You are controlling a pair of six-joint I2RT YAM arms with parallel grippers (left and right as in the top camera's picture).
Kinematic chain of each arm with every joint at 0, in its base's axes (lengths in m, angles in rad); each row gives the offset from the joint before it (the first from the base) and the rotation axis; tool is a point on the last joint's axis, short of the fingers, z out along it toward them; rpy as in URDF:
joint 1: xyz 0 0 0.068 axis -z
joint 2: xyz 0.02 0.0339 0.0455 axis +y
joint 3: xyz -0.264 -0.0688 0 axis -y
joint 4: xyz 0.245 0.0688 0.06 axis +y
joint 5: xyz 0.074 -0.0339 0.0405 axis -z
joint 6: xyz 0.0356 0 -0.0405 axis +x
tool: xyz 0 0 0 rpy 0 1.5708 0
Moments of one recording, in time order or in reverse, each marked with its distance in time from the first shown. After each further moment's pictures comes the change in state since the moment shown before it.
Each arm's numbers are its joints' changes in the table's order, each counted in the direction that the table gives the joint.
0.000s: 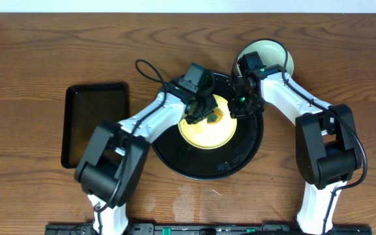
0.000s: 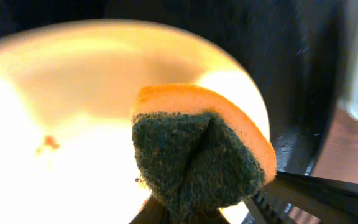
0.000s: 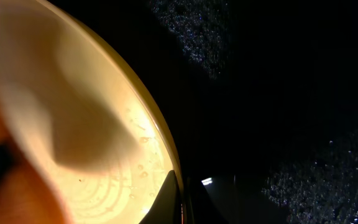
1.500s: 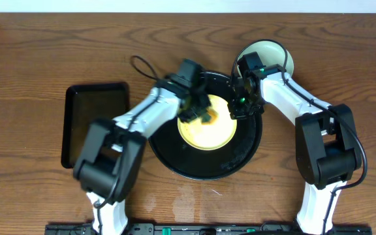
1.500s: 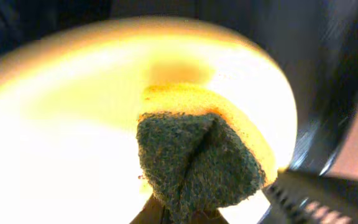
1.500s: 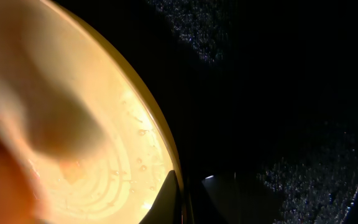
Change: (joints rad) left arm -0.039 0.021 0.024 0.081 0.068 0.102; right arm -0.002 0.000 0.004 0.024 -0.002 0.000
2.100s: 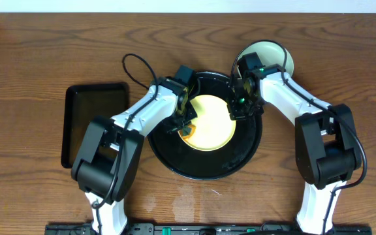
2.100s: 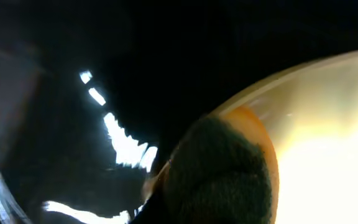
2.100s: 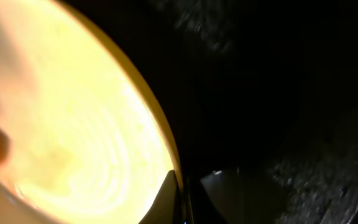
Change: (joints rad) left arm -0.034 -0.017 0.026 0.337 -0.271 0.019; right arm -0.005 0.001 0.010 0.039 -0.007 0.000
